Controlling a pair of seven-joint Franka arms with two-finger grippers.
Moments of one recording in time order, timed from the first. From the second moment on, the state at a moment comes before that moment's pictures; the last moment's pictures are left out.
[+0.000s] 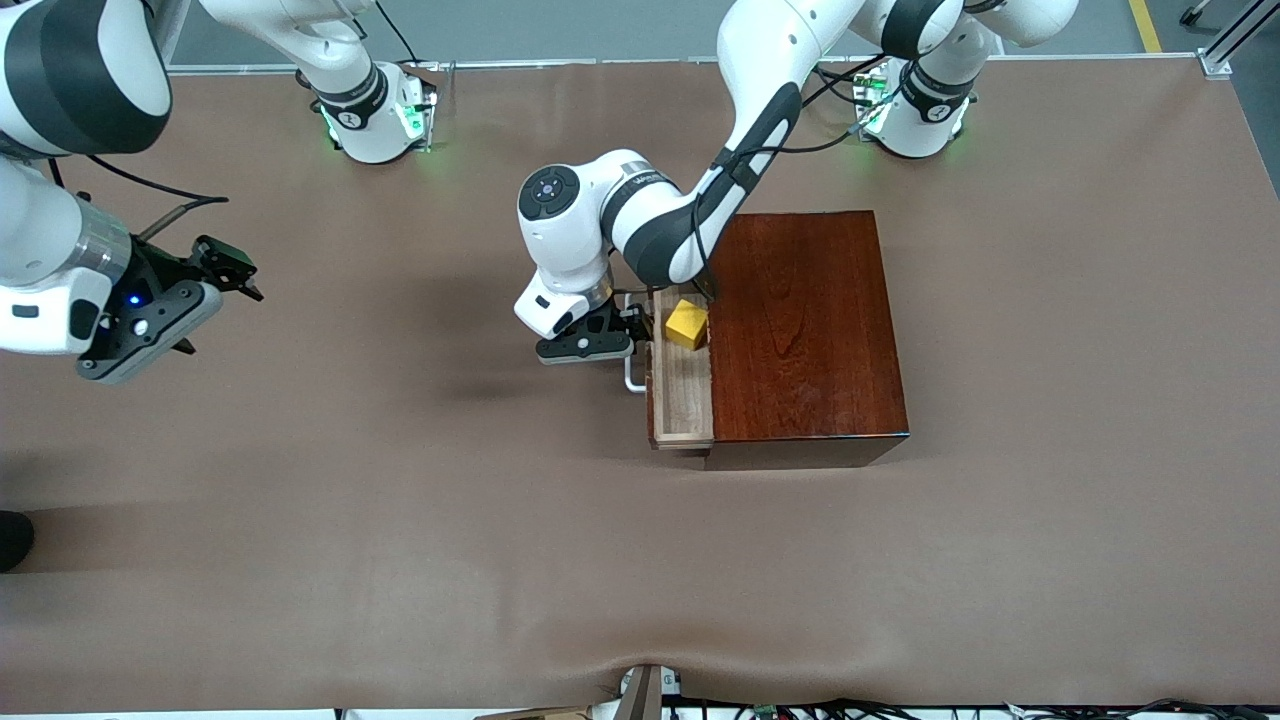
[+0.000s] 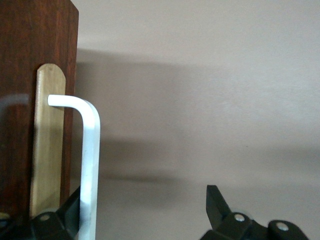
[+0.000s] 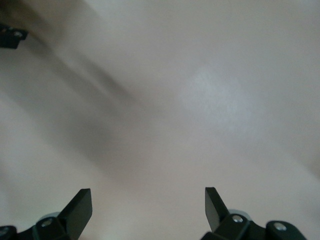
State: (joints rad) left arm -0.98 0.89 0.11 -1.10 0.08 2.04 -1.00; right arm 0.14 0.13 -0.05 -1.56 0.05 1.61 -0.72
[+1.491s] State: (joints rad) left arm -0.99 0.83 0.09 -1.06 0.06 1.94 -1.01; right arm 0.29 0.24 -0.04 -1.56 0.05 1.84 -1.25
